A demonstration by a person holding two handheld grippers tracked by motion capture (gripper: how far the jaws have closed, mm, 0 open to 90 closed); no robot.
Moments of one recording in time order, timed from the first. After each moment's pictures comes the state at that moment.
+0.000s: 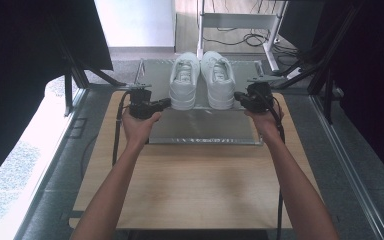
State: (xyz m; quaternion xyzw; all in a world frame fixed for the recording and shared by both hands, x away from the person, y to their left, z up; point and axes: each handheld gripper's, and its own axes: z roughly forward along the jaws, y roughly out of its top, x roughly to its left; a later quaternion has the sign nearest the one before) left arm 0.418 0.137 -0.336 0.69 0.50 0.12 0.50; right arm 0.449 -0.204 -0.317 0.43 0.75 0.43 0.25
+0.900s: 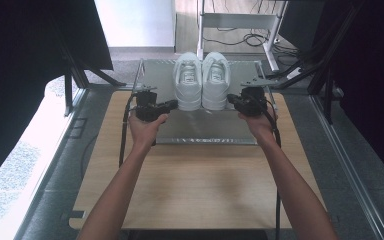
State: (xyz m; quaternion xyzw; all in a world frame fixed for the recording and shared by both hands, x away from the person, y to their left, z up) left arm 0.415 0.123 -0.343 0.69 0.49 0.11 0.52; right arm 0.439 -0.188 -0.322 0.41 0.76 0.45 0.24
